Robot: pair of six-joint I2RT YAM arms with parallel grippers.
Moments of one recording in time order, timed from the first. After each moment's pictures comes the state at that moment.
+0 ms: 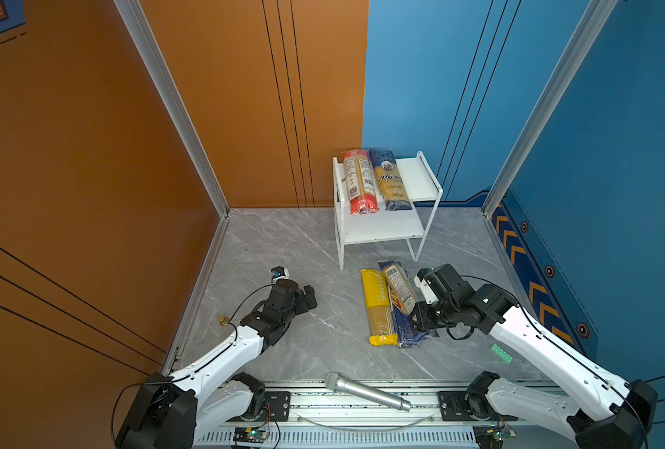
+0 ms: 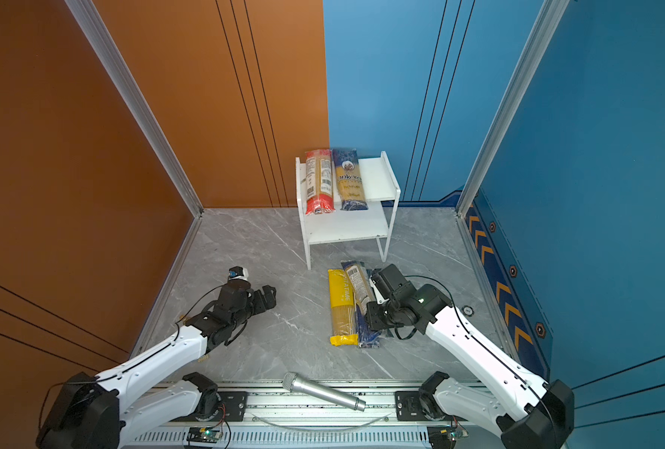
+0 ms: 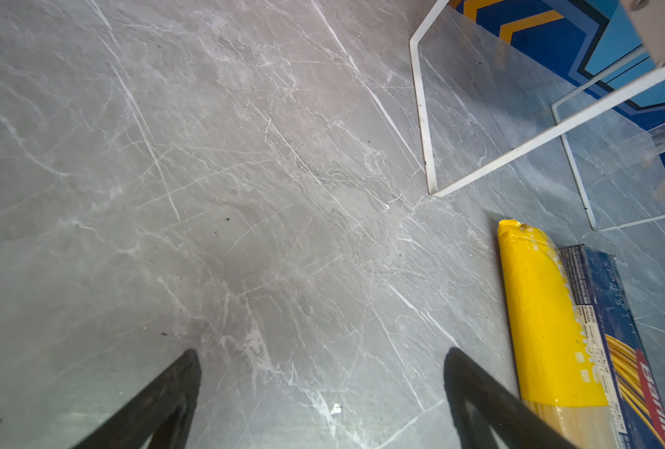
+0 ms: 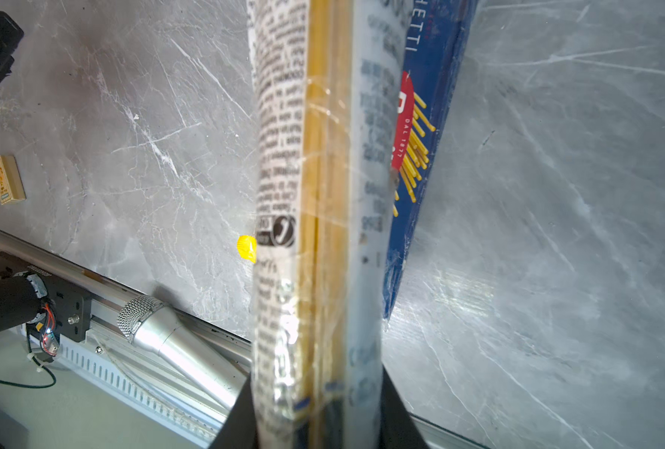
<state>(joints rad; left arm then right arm) -0.45 1.06 0.47 -0.11 -0.19 -0.67 0.64 1.05 0.98 -1.05 -0.09 0.48</state>
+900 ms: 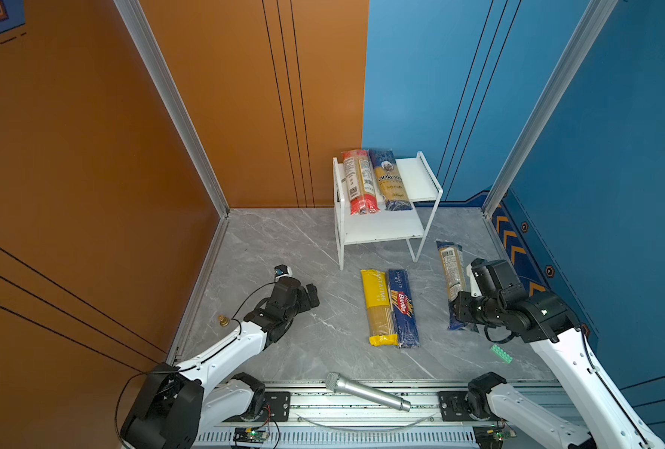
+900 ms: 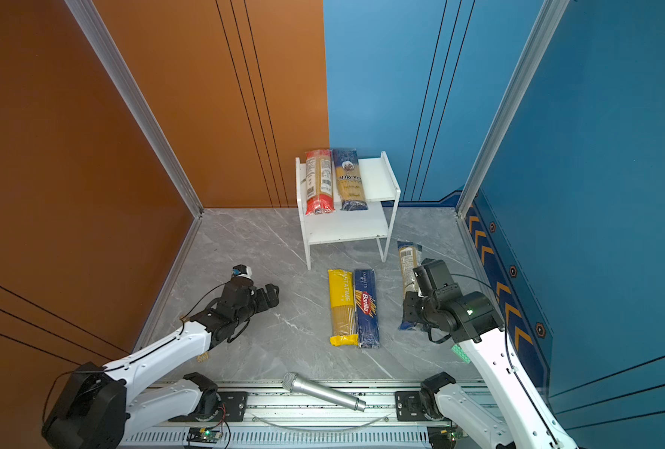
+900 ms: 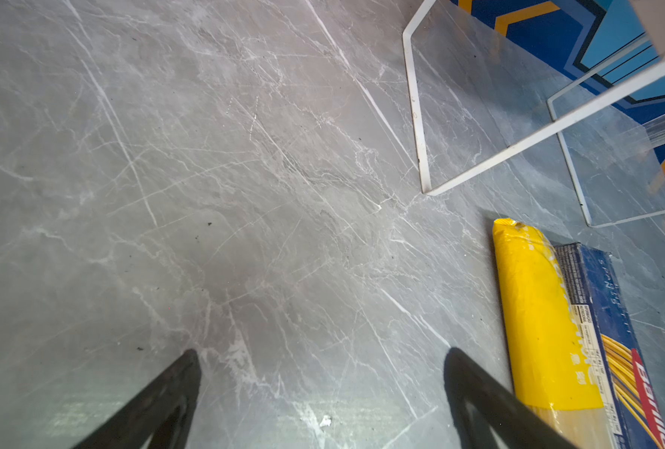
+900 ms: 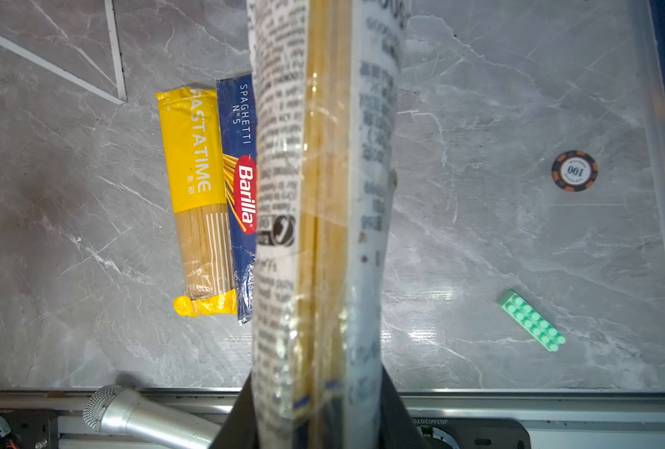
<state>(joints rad) -0.45 1.12 0.49 -0.08 -0.16 -0.67 0.35 0.89 1.14 -1.29 0.08 0.49</state>
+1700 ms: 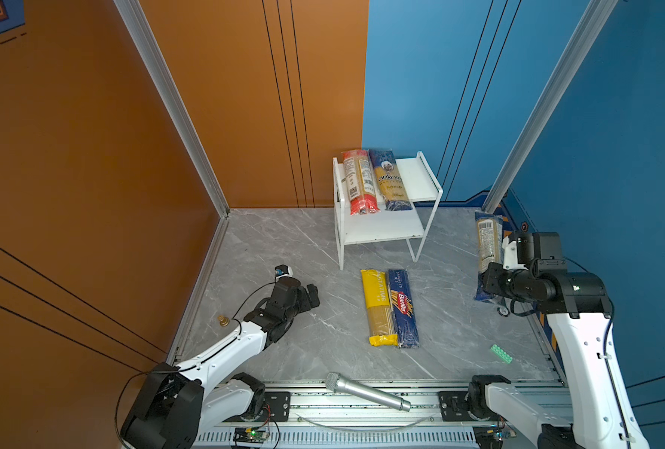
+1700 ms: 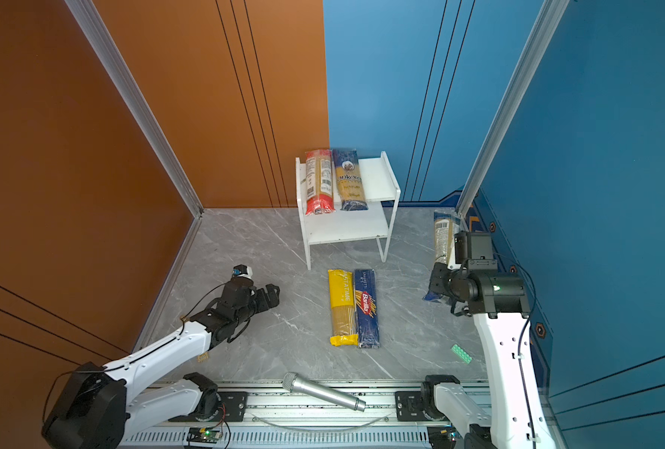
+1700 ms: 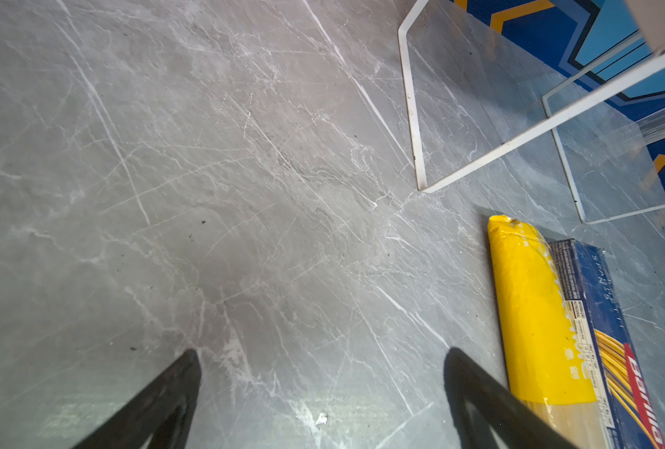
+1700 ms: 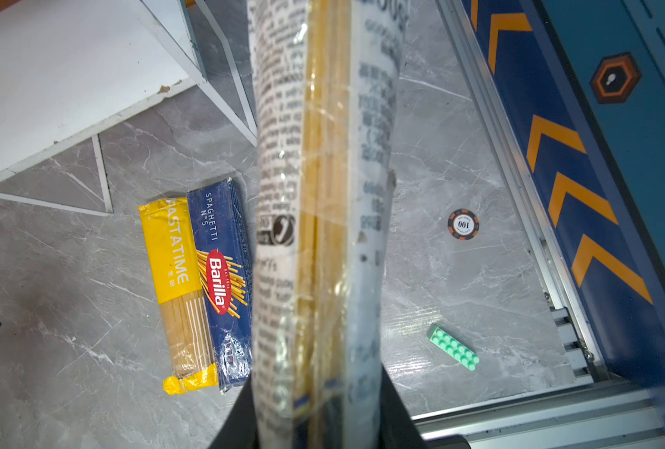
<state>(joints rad) -0.45 1.12 0.49 -0.07 -0.15 -0.67 -0.02 1.05 1.45 -1.33 0.02 0.26</state>
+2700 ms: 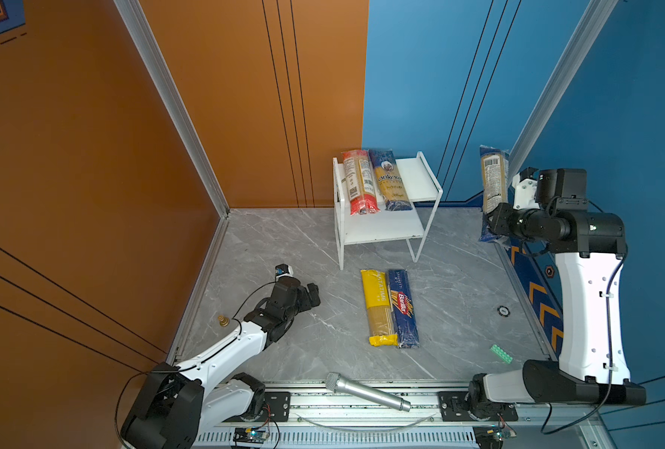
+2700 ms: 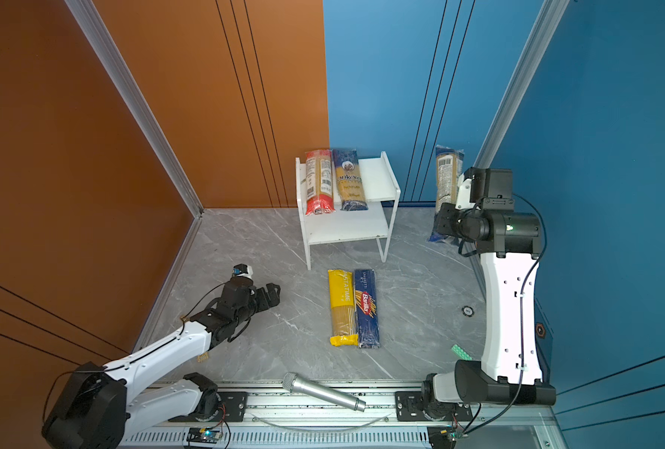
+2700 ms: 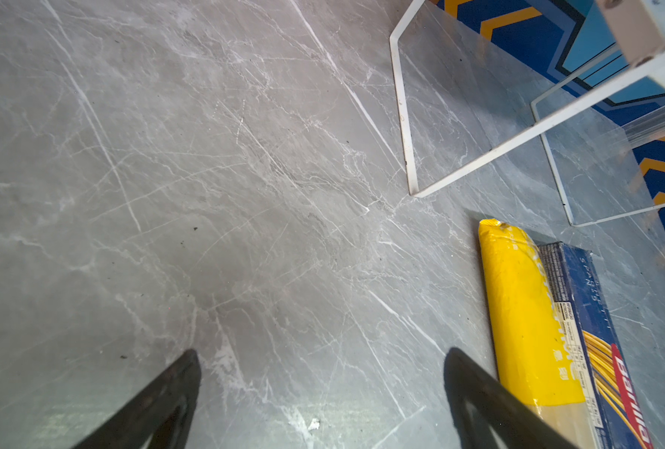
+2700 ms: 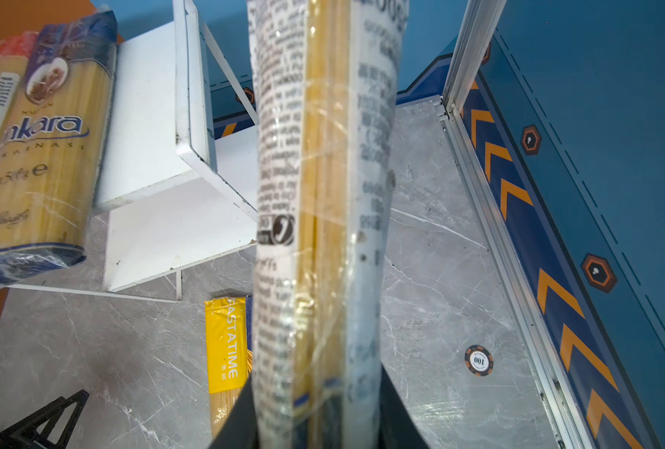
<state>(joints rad) -0.45 1.12 0.49 -0.05 -0.14 -0.67 -0.07 1.42 2.03 -1.32 -0.09 0.18</state>
